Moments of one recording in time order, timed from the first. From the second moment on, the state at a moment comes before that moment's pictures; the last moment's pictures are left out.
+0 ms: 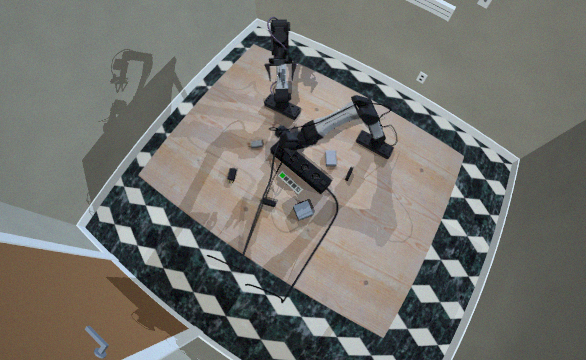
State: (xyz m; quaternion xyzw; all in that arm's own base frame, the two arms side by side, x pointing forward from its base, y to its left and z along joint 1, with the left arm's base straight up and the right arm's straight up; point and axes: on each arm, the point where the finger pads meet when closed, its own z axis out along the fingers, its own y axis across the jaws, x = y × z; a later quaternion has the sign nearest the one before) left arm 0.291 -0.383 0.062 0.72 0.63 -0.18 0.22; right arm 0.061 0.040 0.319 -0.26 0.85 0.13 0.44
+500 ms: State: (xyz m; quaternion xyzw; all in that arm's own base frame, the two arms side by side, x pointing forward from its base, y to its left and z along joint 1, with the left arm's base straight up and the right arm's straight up) left arm 0.294 -0.385 0.060 0.72 0.63 -0.19 0.20; right arm 0.061 0.040 0.319 -0.26 0.85 0.13 0.44
